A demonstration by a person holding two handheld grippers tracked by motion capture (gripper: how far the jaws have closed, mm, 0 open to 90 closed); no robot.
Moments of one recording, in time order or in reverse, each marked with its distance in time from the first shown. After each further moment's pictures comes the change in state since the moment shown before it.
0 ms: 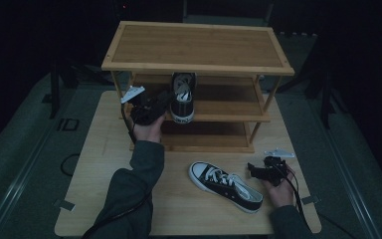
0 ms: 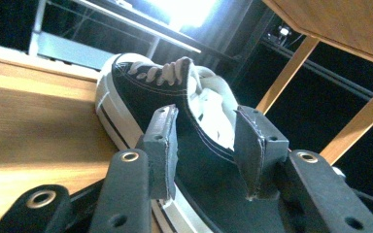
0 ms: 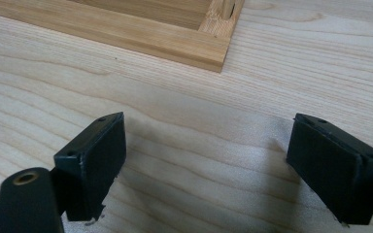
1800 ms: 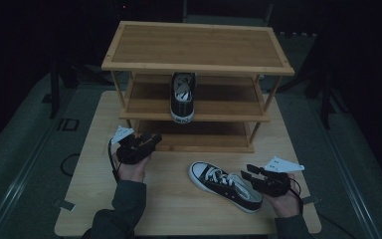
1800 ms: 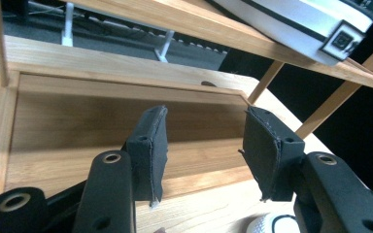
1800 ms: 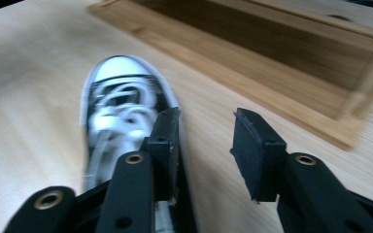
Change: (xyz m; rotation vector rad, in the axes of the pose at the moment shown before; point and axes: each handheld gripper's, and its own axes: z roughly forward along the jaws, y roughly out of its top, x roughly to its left) left arm 0.033 -0.083 -0.063 0.162 0.121 0.027; right arm 0.052 0.011 -0.087 -0.174 0.365 -0.230
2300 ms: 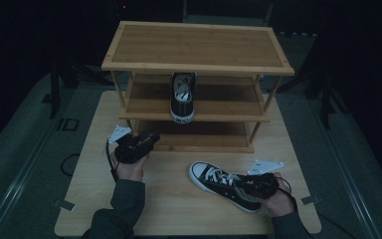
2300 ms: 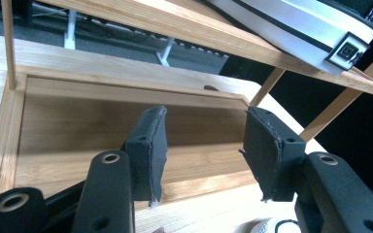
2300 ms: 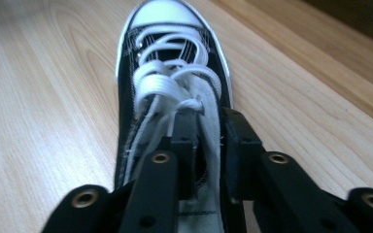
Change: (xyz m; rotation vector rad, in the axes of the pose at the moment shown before) left arm 0.003 0.002 -0.001 -0.011 0.000 -0.009; right arm 0.012 0.001 0.027 0.191 0.110 -0.124
